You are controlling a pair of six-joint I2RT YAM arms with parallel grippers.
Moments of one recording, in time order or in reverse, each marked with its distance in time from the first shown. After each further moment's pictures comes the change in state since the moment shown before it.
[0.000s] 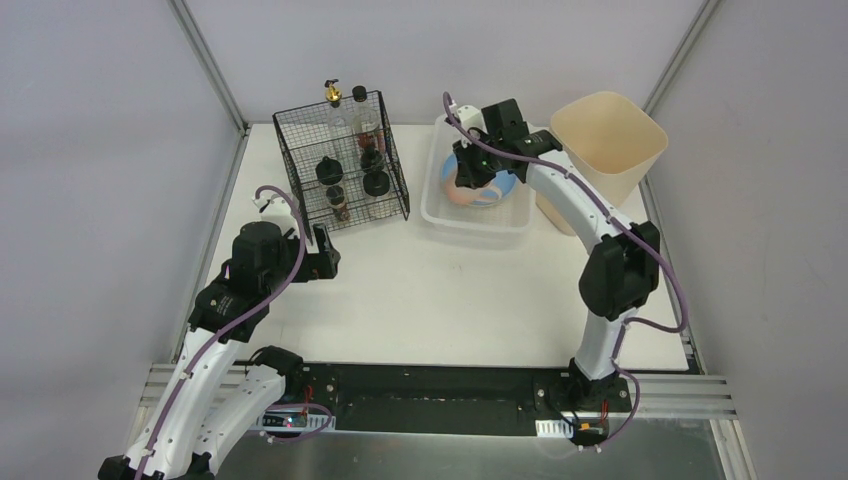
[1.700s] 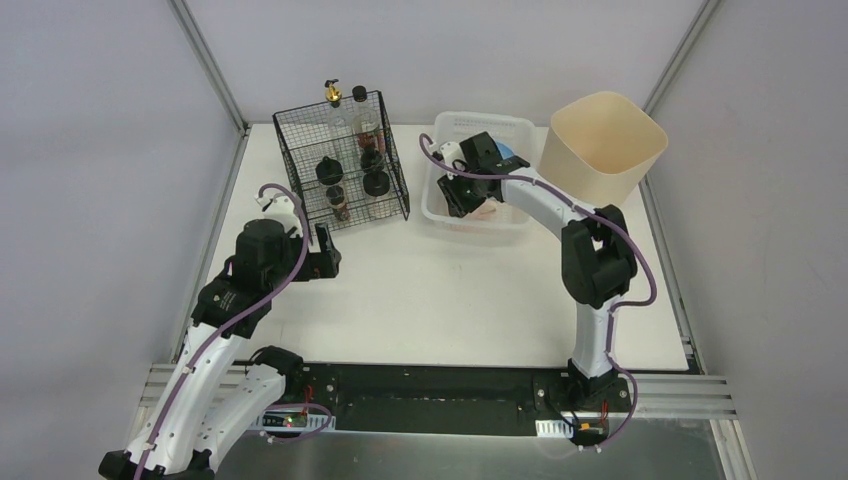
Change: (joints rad) left arm 0.000 0.022 0.000 0.000 0.000 0.000; right arm 0.046 0.144 -0.148 0.127 0.074 -0.063
